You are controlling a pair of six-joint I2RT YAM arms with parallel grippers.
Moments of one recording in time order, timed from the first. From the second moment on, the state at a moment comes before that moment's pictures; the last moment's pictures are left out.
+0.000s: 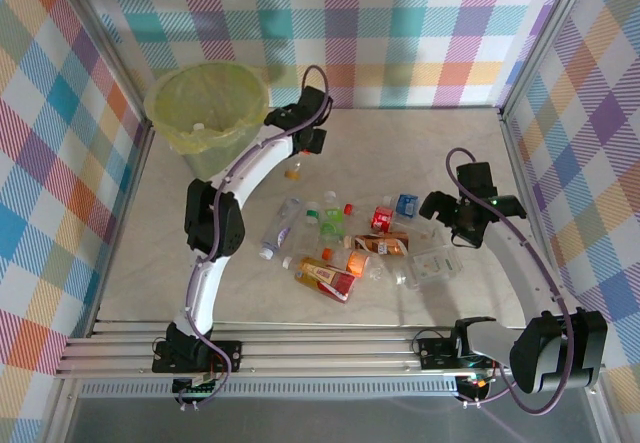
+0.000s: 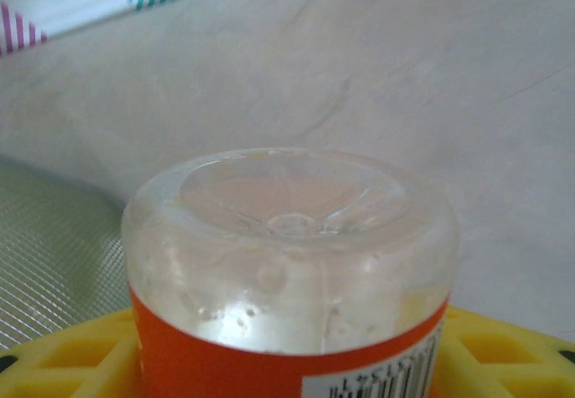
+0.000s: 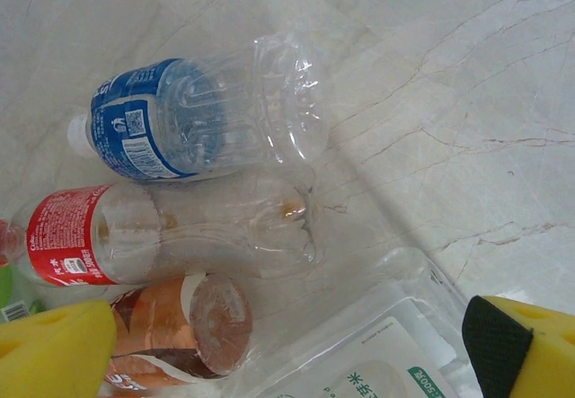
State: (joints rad) left arm -0.54 2.25 2.22 -0.89 -0.35 -0.15; right arm 0.11 1.16 0.94 -0.87 0.01 0.59
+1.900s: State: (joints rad) left arm -0.07 1.87 2.39 -0.90 -0.19 -0.21; right arm 0.11 1.12 0.93 -0.83 0.04 0.60
